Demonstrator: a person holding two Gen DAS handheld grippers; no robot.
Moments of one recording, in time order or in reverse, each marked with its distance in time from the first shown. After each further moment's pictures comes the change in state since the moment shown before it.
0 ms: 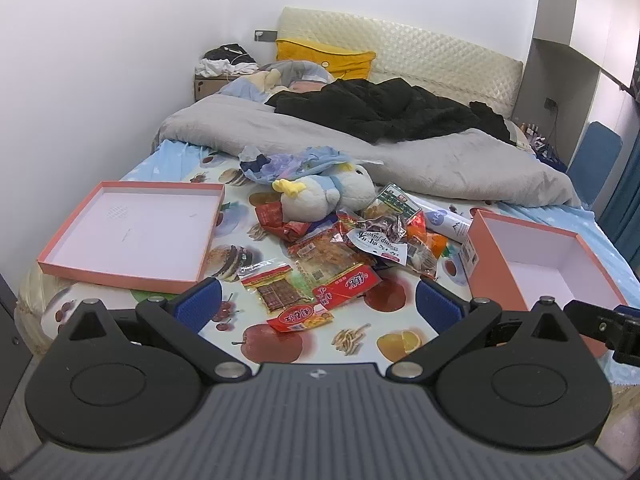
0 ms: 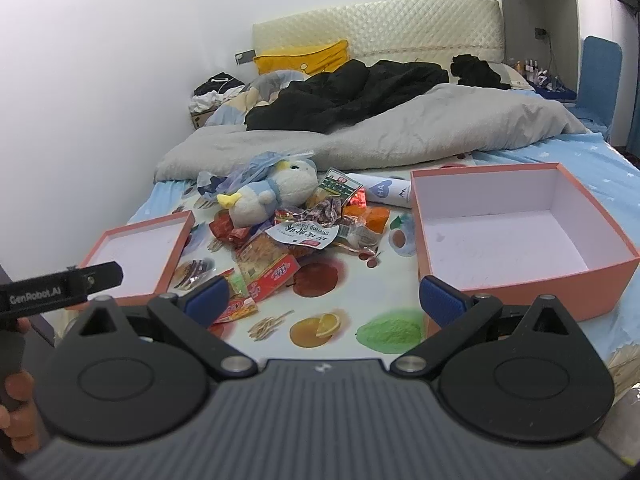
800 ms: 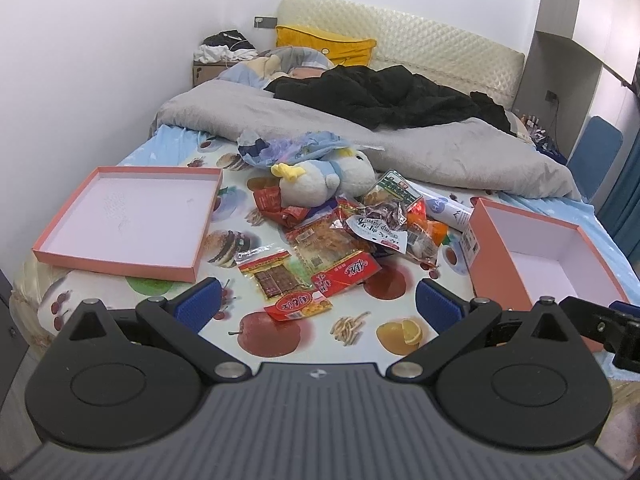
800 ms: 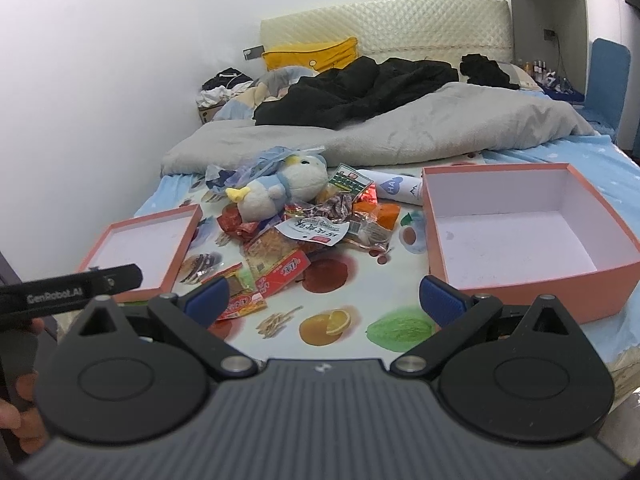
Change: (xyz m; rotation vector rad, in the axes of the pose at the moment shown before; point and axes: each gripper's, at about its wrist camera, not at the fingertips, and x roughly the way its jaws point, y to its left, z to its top) left arm 0.011 0.003 -0.005 -0.006 0.040 -0.008; right arm 0.002 0.011 -0.002 -0.012 0.008 0.024
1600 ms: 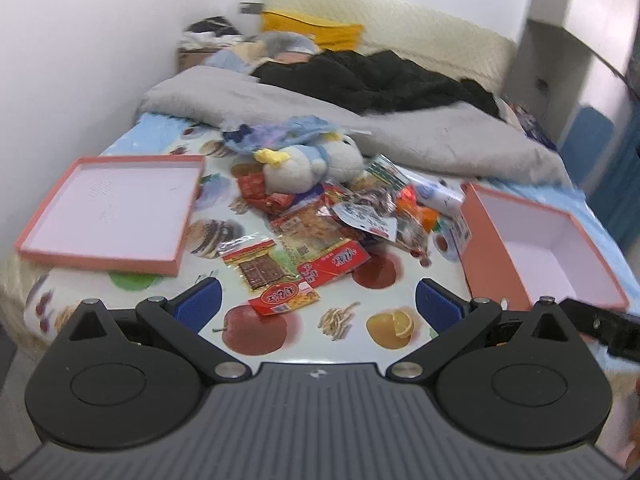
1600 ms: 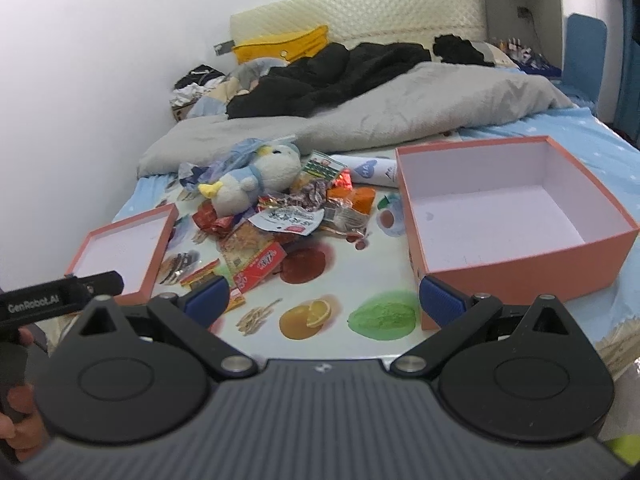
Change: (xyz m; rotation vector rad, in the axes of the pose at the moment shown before) left arm 0.028 -0.002 0.000 0.036 0.054 -0.056; right arm 0.016 -0.019 -0.005 0.074 0.042 -0.070
